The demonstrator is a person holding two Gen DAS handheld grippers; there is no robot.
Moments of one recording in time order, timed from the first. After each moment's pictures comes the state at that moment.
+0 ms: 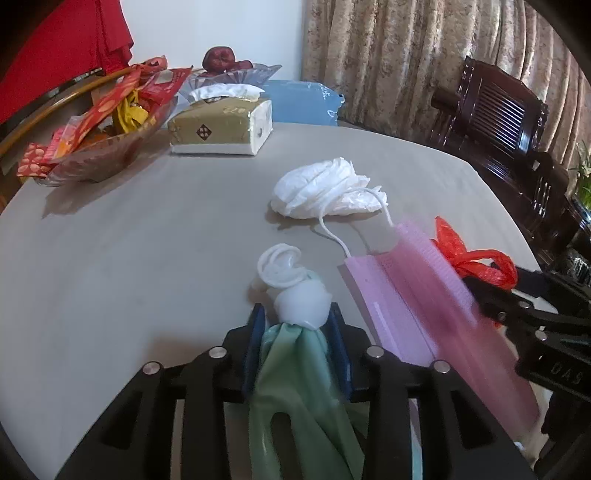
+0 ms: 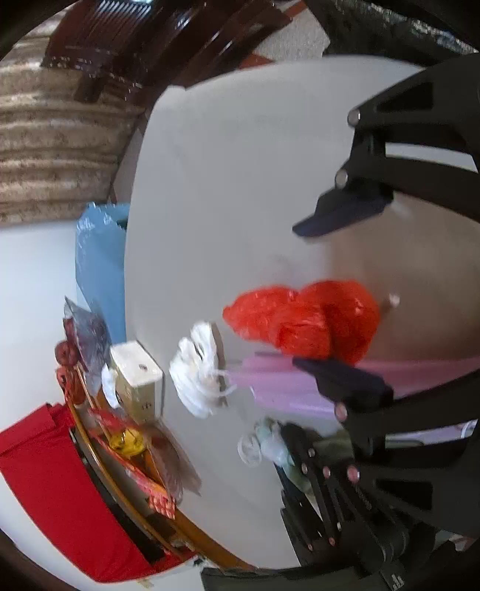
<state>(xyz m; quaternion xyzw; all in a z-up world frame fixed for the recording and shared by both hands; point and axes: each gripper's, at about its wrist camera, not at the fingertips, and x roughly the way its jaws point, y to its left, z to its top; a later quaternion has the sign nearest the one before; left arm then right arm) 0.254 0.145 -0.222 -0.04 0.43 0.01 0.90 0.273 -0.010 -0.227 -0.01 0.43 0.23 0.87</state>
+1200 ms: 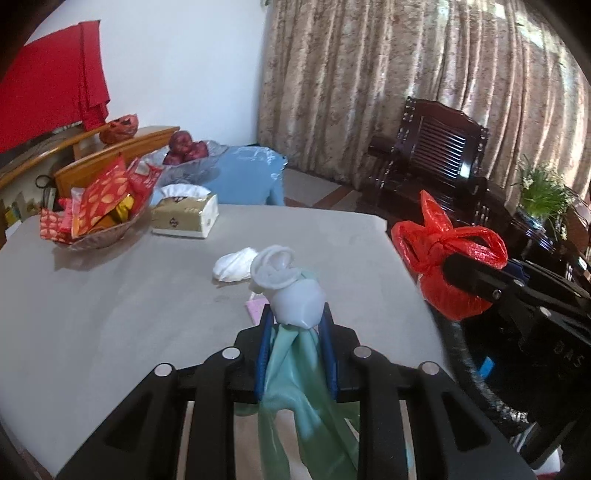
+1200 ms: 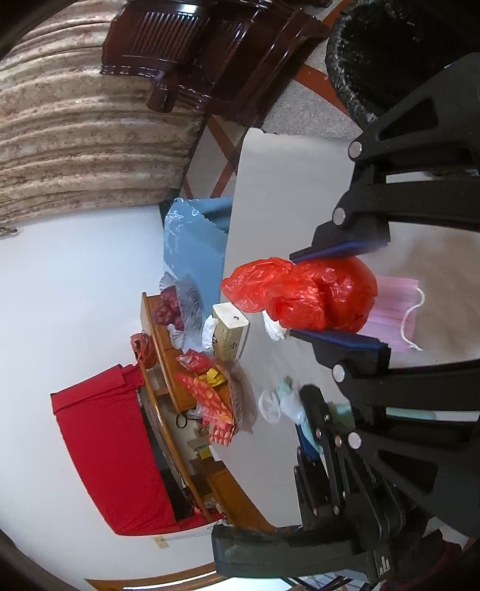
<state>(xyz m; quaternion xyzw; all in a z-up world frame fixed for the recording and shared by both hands) 0.162 0.092 -0.095 -0.03 0.34 -0.07 0.94 0.150 -0.081 -0.080 0.00 0.29 0.25 0.92</state>
